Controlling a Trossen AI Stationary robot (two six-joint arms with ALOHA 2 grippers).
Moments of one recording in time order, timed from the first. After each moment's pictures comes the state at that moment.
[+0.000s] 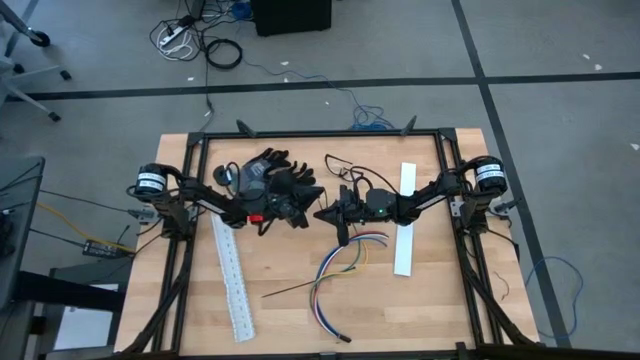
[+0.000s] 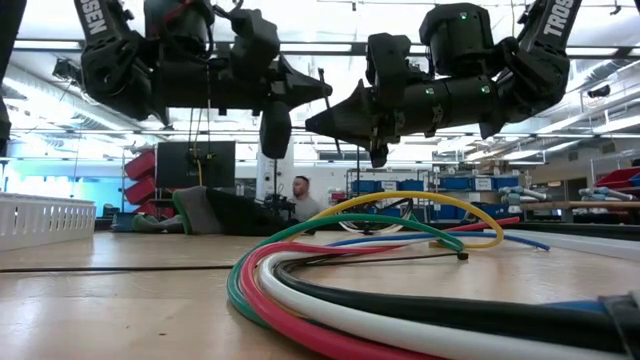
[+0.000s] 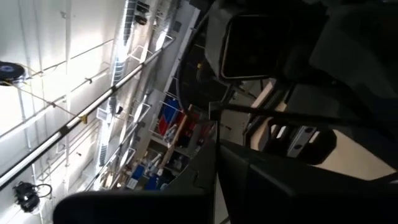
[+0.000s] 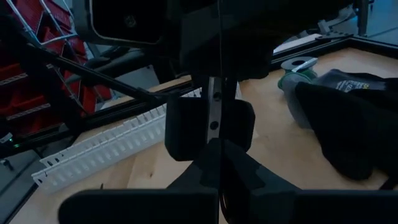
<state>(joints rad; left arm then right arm) 0.00 1.73 0.57 1.32 -0.34 1.14 0.00 1.81 0.67 1.08 0.04 0.31</state>
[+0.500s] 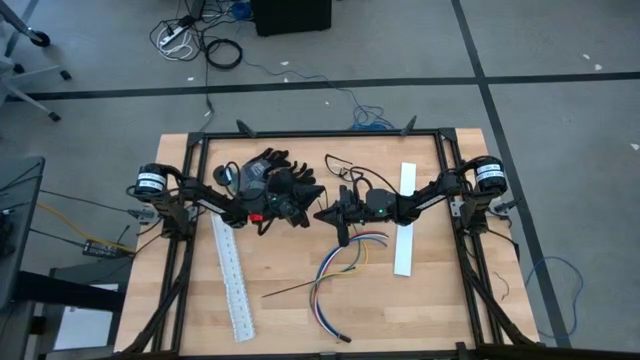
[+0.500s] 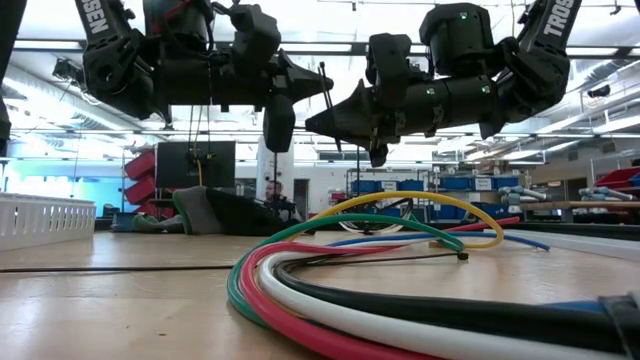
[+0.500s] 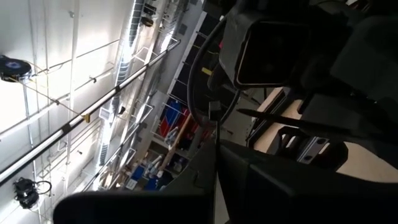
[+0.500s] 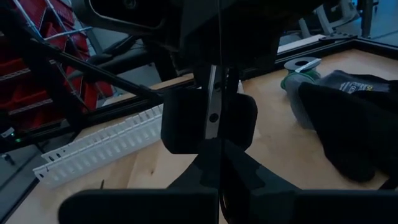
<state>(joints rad) 0.01 1.73 0.58 1.34 -0.34 1.11 0.00 1.81 0.67 1.08 0.03 0.29</state>
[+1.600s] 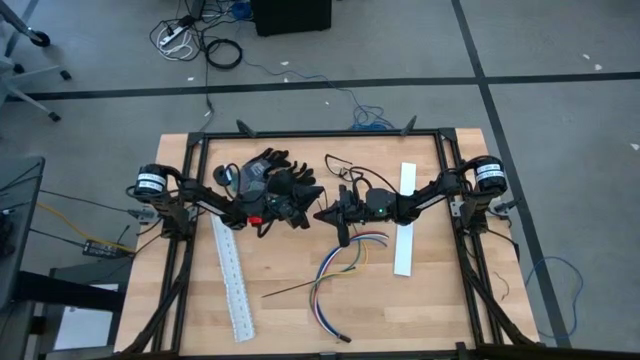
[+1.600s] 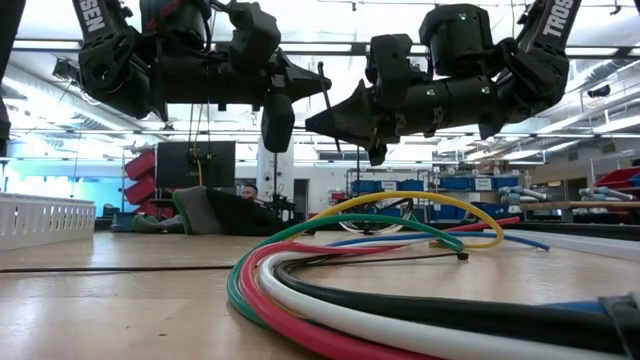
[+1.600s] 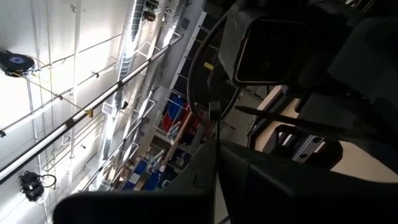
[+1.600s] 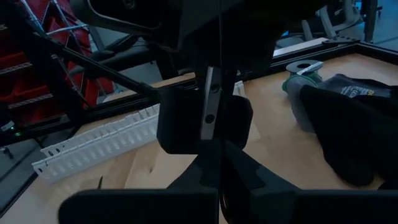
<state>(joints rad) -0.02 1.73 0.57 1.34 -0.39 1.12 0.00 1.81 0.67 1.08 0.01 0.26</state>
